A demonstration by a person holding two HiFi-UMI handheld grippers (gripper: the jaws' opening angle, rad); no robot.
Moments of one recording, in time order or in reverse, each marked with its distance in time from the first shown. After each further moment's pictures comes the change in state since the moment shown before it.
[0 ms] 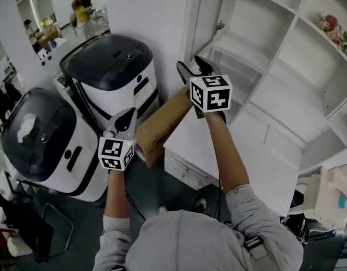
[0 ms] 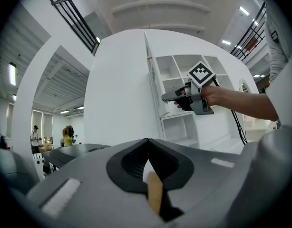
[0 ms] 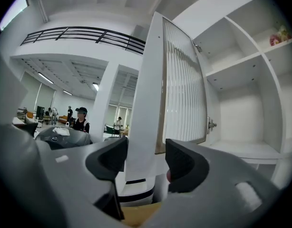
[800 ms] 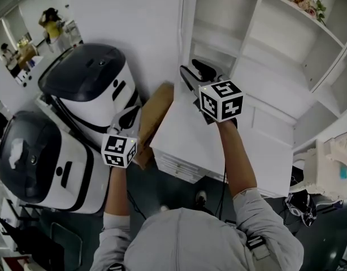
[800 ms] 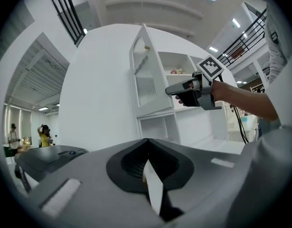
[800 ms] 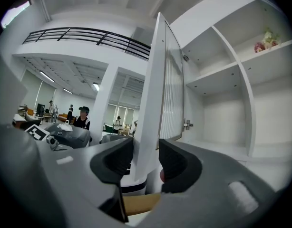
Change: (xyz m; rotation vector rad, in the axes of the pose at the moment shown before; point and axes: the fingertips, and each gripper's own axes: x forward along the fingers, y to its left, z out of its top) left arm 0.062 -0.082 0.007 0.018 0.007 -0.217; right arm -0.090 -0.057 -0.011 -0.011 0.000 -0.004
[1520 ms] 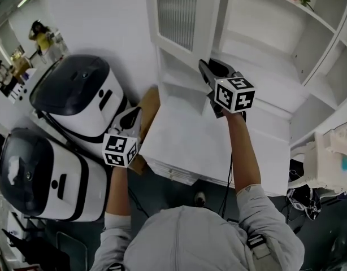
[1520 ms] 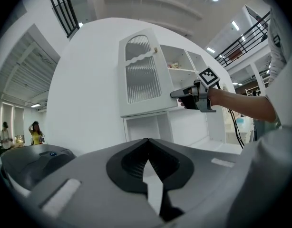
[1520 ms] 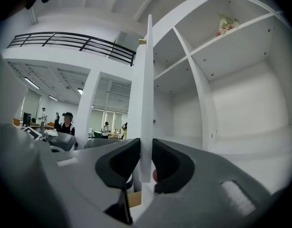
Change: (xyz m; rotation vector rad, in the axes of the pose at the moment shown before) left arm 0.075 -0.052 0.009 -0.005 0.025 -0.073; right arm -0.049 -0.147 -0.030 0.114 -0.040 -0.137
